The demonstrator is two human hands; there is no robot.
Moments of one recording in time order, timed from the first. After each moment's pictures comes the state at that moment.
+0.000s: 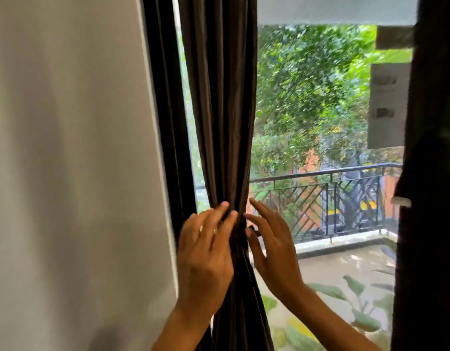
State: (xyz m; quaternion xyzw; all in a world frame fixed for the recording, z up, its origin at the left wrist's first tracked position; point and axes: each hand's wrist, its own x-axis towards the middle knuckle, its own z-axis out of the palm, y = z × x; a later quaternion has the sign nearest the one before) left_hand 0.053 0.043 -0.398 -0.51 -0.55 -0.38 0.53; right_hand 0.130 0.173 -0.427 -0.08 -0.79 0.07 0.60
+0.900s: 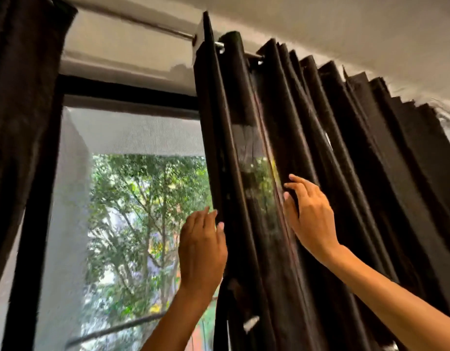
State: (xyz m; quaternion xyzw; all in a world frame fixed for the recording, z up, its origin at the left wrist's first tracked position) left_hand 0.345 0.387 -0.181 -0.54 -0.46 -0.49 0.51; right_hand 0.536 0.479 -0.165 -0.24 -0.59 -0.26 0.73
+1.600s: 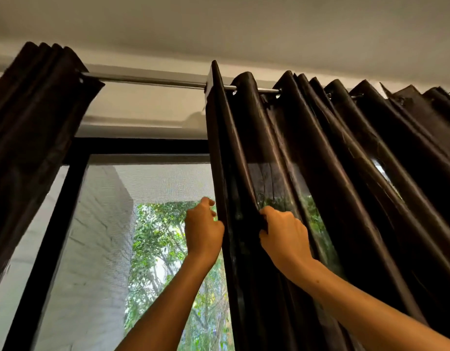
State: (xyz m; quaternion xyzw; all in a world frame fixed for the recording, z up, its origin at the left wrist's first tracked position) left_hand 0.342 0.461 -0.028 -0.48 -0.50 -0.58 0.43; right_hand 0.473 0.527 -0.065 -0.27 -0.70 -0.15 0.65
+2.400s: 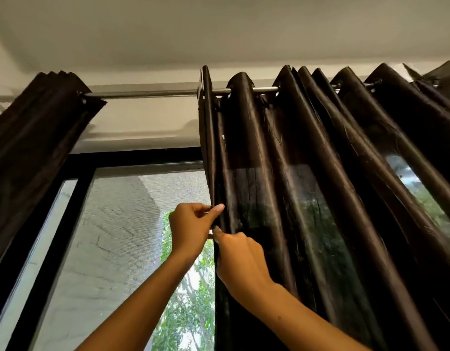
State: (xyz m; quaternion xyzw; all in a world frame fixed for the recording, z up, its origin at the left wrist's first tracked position) left_hand 0.384 0.491 -0.011 -0.49 -0.43 -0.66 0.37; right_hand 0.464 0.549 -0.062 -0.13 -0.79 -0.16 0.58
